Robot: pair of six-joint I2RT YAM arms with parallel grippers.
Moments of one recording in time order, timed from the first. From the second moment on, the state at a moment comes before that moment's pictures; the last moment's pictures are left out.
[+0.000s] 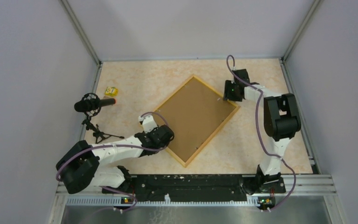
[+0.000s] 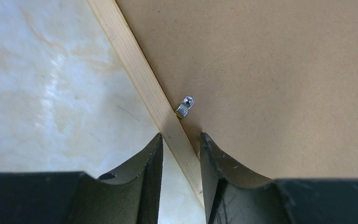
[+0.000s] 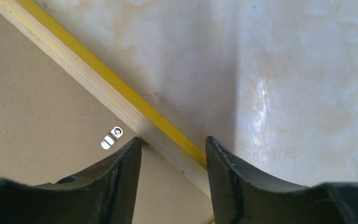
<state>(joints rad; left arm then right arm) -0.89 1.25 0.53 -0.38 -0.60 -1.20 0.21 1.97 1.32 -0.29 -0.02 0.26</state>
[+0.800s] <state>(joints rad) -0.69 1.27 0.51 -0.21 -0.55 -0.94 0.21 1.50 0.84 -0.41 0.02 0.38</state>
